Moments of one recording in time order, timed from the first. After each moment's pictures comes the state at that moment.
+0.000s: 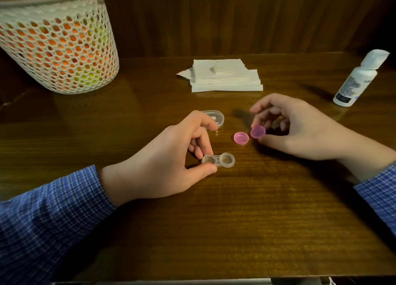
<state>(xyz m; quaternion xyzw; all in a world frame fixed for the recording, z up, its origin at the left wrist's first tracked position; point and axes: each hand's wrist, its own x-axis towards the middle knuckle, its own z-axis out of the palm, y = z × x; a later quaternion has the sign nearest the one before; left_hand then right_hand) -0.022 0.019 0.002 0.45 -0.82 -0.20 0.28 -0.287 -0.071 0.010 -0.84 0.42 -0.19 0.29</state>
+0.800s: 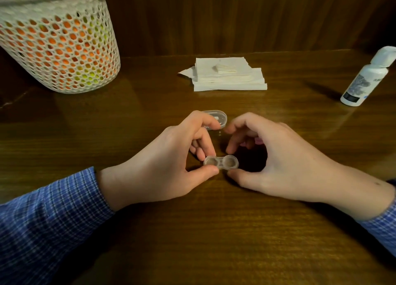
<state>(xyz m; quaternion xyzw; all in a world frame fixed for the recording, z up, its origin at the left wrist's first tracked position) -0.022 0.019 0.001 0.47 -0.82 -0.18 0.27 -0.241 -0.015 0.010 -0.87 0.38 -0.19 0.25</state>
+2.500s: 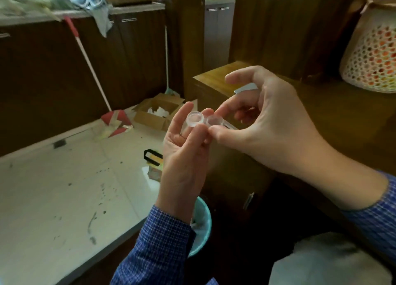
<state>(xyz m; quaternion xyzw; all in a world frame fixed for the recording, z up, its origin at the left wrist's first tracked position) 0.208 0.431 -0.039 0.30 -0.20 -0.19 0.91 0.130 0.311 0.061 -0.89 0.03 -0.25 0.39</state>
